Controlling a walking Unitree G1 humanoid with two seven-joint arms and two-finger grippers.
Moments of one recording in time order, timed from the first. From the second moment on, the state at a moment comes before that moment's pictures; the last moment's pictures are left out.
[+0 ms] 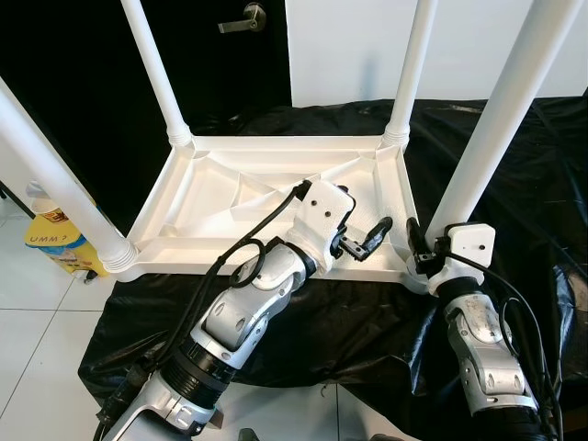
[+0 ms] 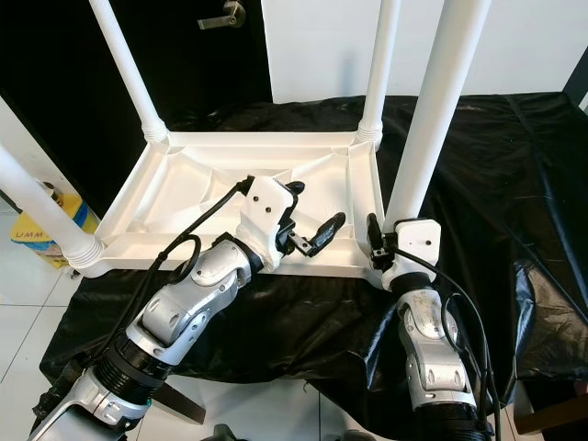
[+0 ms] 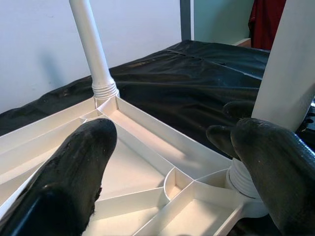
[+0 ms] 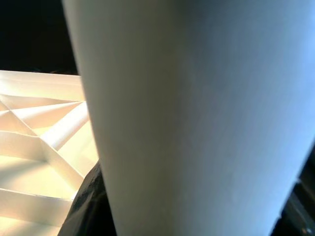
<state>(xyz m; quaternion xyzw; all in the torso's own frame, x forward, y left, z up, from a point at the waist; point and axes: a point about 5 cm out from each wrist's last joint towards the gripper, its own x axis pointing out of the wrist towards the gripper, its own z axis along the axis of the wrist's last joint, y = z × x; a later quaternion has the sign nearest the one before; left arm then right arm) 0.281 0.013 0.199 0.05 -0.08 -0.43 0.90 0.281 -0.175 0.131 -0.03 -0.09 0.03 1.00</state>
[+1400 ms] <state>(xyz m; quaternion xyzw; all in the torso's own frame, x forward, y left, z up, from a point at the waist) 0.282 0.012 0.205 0.05 -0.09 -0.43 0.90 0.282 -0.161 0.135 0.03 -0.11 -0.14 0.98</state>
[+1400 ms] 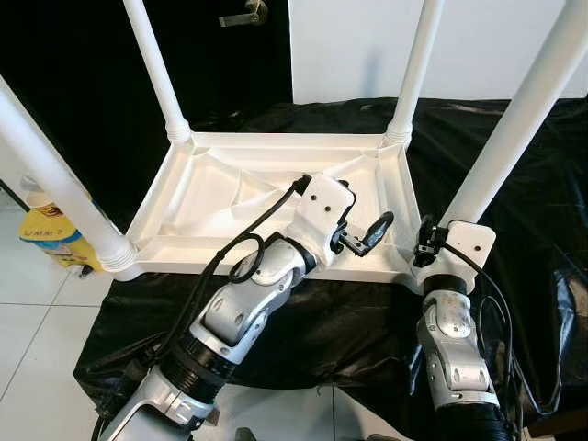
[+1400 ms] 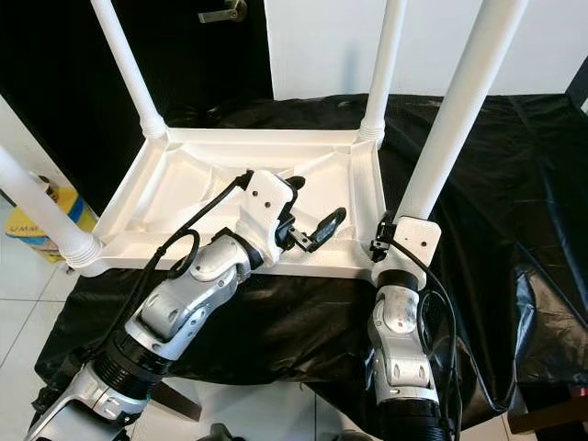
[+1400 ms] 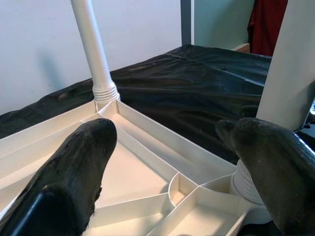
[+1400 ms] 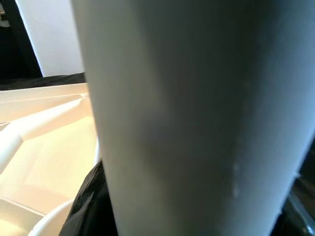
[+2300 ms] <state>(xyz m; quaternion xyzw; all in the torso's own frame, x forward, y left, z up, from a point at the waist) 0.279 0.007 0.205 0.04 -0.09 -0.44 0.89 0.273 -0.183 0.141 0.02 -0.12 0.08 0.99</state>
